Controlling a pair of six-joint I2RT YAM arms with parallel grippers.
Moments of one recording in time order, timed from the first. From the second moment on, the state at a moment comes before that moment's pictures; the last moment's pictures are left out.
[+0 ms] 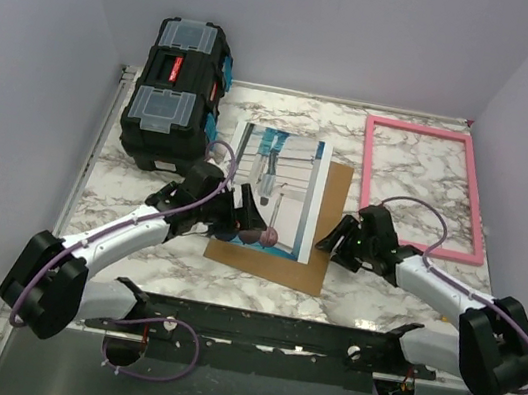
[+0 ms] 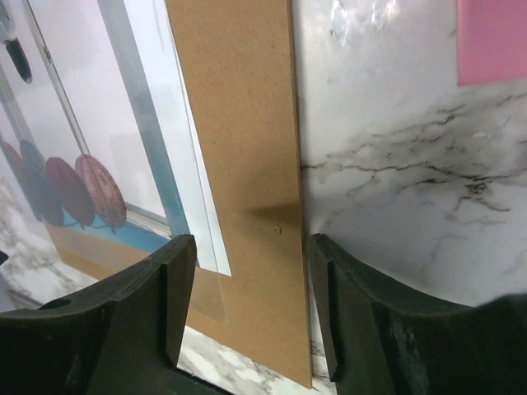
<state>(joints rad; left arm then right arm) -0.55 1.18 0.64 -0.16 0.35 -0.81 0.45 1.24 0.48 -0.13 -0.13 0.90</state>
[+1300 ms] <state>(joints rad) -0.73 1.51 0.65 0.11 0.16 -0.84 0.10 2.39 1.83 -0.16 -0.63 0.42</state>
